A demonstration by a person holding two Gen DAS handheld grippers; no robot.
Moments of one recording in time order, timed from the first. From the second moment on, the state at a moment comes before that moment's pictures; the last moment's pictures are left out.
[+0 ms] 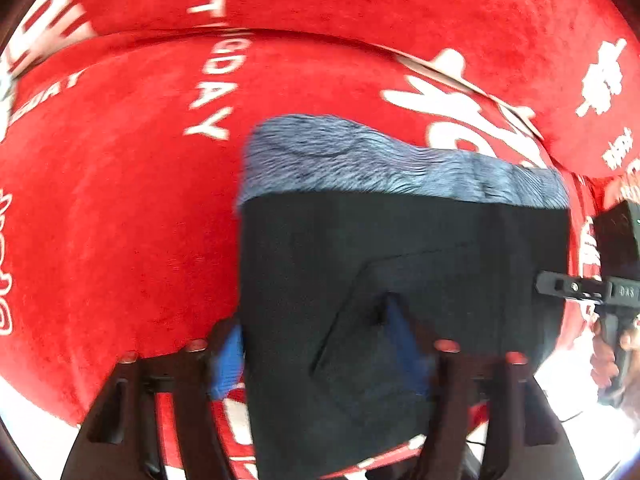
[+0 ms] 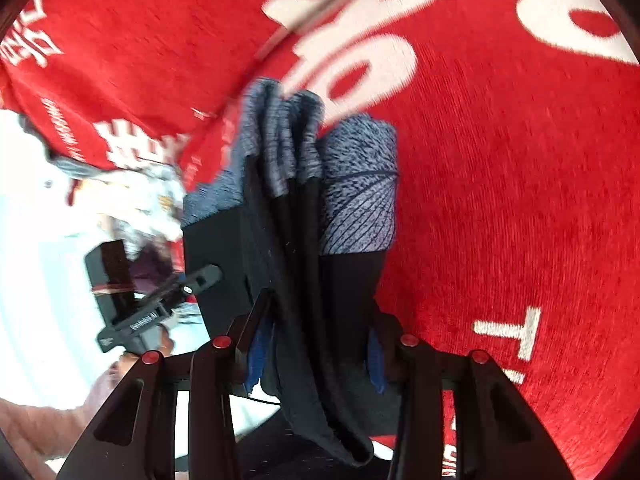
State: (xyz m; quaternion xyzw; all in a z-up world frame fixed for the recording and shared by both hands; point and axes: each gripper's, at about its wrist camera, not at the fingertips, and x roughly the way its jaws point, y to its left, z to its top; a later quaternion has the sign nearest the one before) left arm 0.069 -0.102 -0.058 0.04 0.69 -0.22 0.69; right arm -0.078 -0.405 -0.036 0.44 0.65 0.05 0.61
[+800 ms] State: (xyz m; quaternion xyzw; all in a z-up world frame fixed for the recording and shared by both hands) left arm 0.037 -0.119 0.039 0.11 0.65 -0.18 0.73; right arm -0.086 -0.341 0.077 0.33 0.66 -0.05 0.67
